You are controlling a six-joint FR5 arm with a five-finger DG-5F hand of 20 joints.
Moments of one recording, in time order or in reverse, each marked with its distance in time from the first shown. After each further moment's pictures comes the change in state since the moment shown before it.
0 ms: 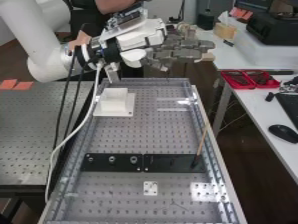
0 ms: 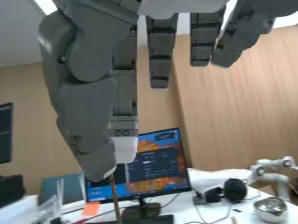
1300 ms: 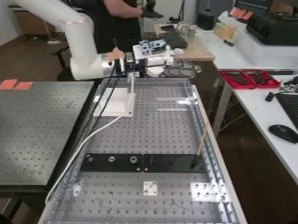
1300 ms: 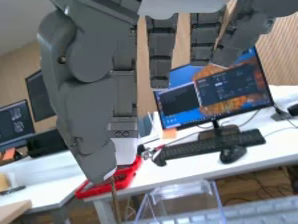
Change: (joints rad) arm 0.257 -0.194 0.076 -0.114 0.004 0.138
